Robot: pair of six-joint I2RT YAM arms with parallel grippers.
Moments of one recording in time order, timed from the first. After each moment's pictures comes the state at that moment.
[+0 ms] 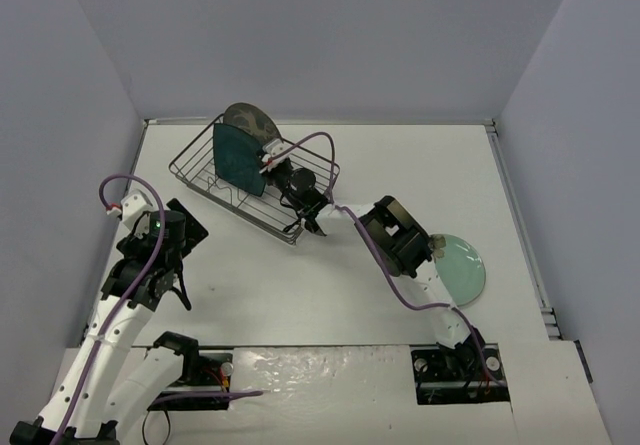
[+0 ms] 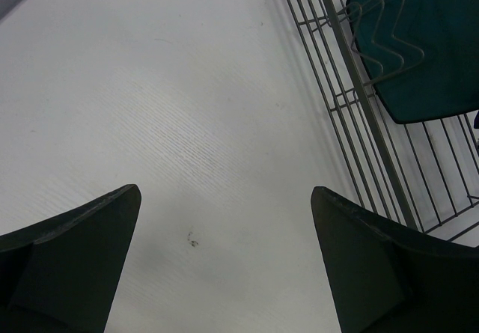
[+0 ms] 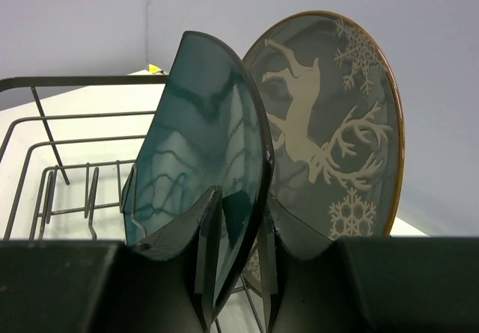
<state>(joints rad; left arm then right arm) -0.26 0.74 0.82 -0.80 -0.57 -0.79 0.78 2.42 1.59 1.04 0.07 -0.18</state>
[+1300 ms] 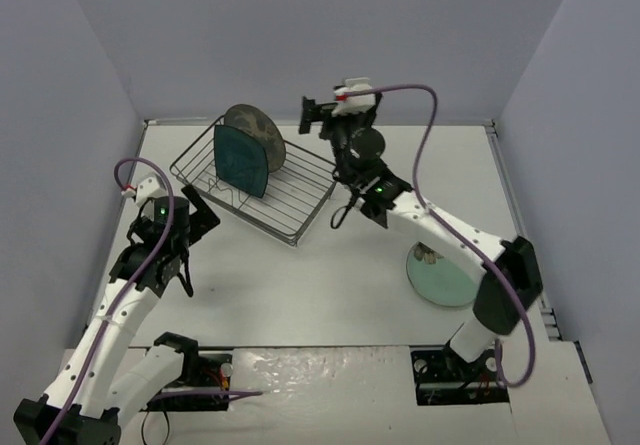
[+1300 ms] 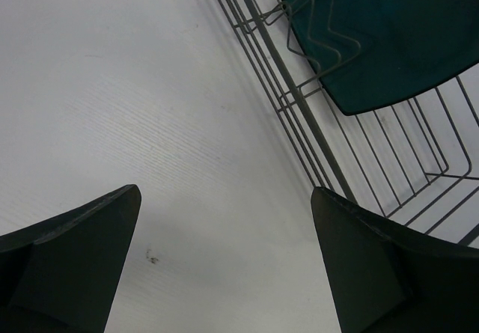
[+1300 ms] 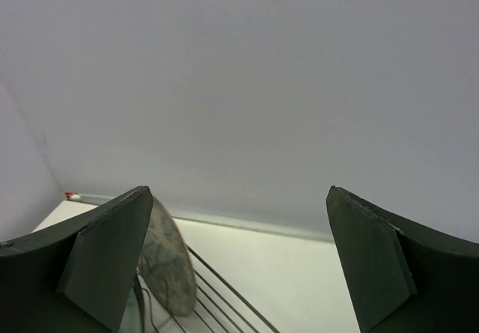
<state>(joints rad) -0.26 0.84 0.85 -0.66 -0.44 -0.72 0.77 1.66 1.39 0.58 0.51 -0.10</state>
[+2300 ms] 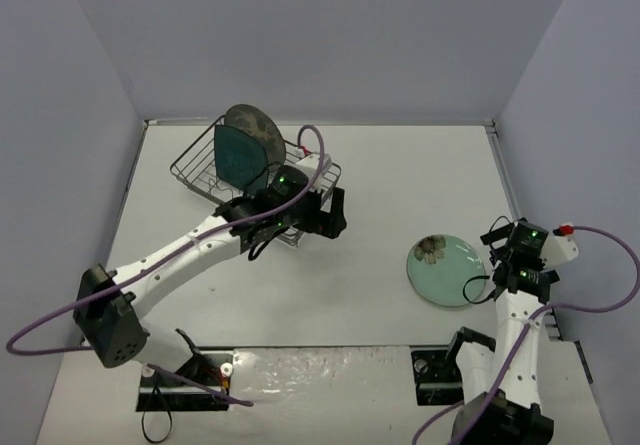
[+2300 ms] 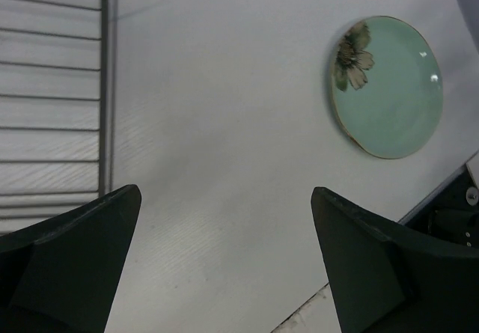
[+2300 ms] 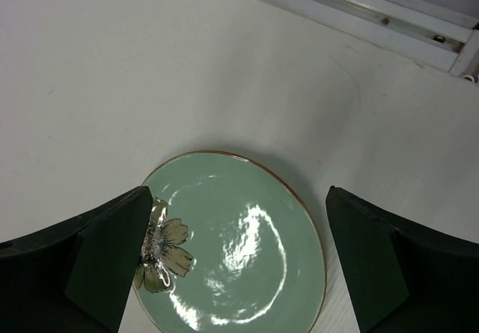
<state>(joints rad) -0.79 1.40 1.23 -0.43 0.02 -0.42 -0.37 0.75 0.59 -0.60 0.28 0.73</state>
